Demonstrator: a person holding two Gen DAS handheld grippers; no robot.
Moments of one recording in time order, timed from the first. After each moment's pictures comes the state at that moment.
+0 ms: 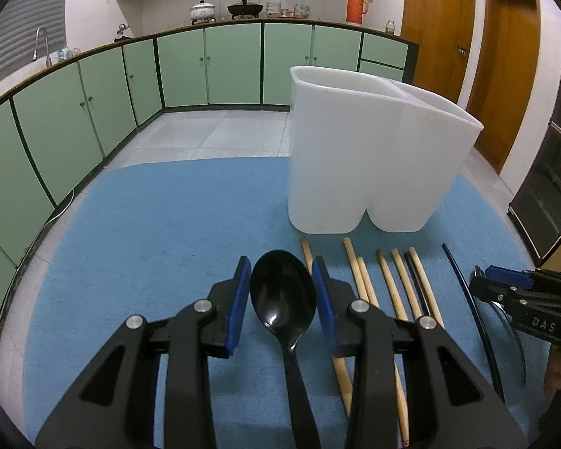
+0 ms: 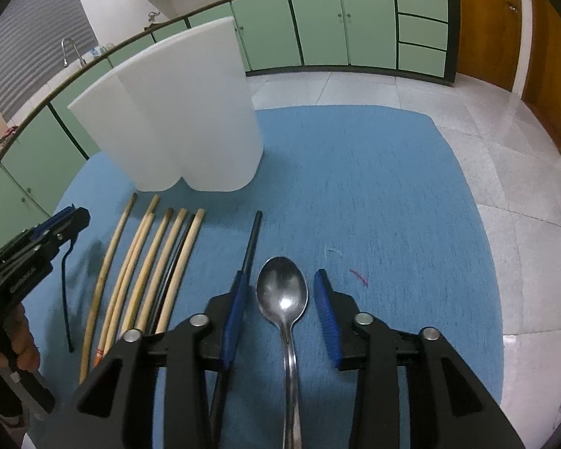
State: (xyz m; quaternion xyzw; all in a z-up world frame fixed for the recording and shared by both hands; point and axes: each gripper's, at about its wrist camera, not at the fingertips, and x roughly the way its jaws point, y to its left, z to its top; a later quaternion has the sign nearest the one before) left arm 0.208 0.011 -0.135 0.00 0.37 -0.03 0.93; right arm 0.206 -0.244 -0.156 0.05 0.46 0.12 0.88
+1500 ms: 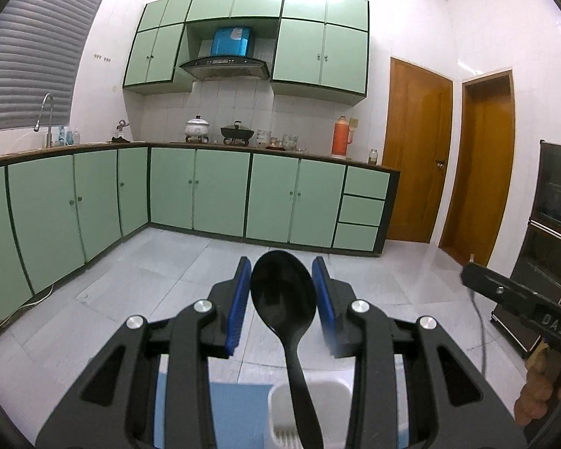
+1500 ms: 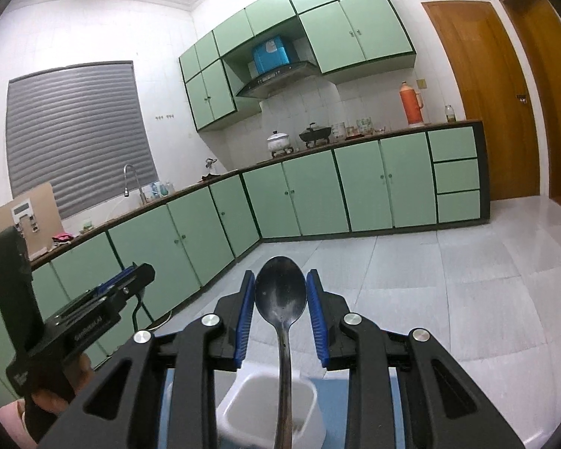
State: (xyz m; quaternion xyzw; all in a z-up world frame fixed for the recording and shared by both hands) left arm 0.294 -0.011 0.012 -0.05 0.13 -0.06 0.99; right arm 0.286 -0.238 0.023 0.12 0.15 0.19 0.96
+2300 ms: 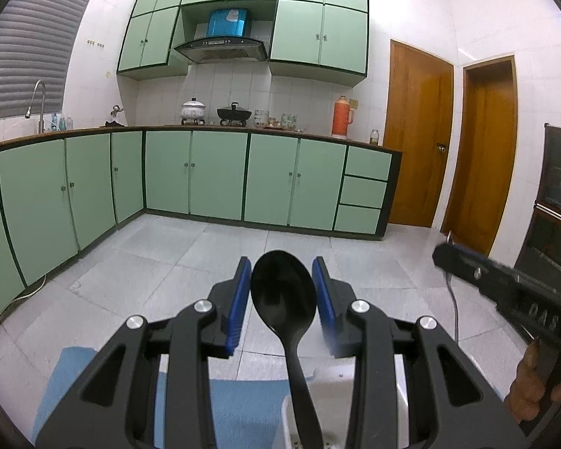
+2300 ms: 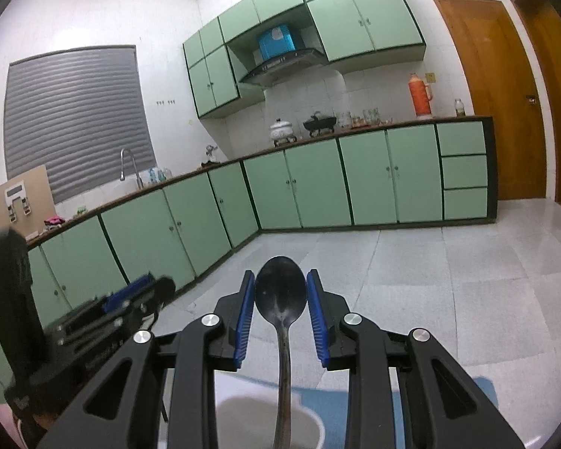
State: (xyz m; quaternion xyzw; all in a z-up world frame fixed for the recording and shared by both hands) left arm 0.329 -0.006 -0.046 -0.04 0.16 -0.07 0.98; right arm 0.327 -0.209 -0.033 0.10 0.17 0.20 0.96
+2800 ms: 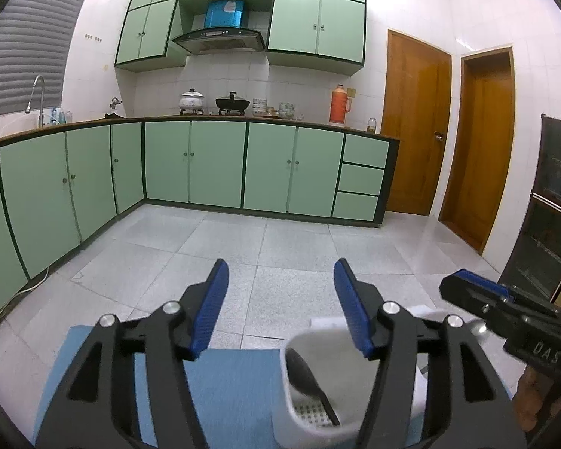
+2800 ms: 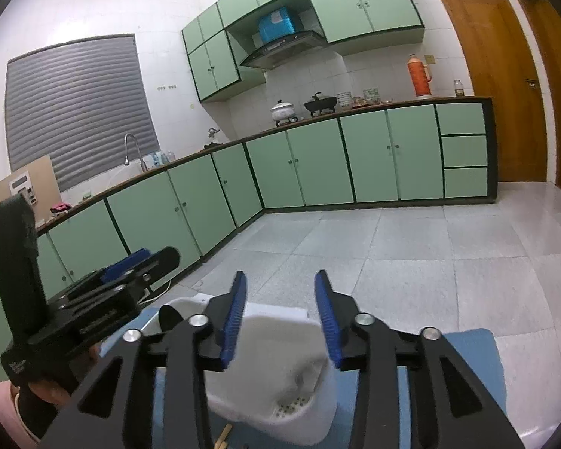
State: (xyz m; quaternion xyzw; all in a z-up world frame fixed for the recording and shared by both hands) left arm 0.293 -0.002 -0.050 -0.03 0.18 -0.07 0.98; right arm 0.279 -0.216 -0.051 0.11 0.20 0.20 0.95
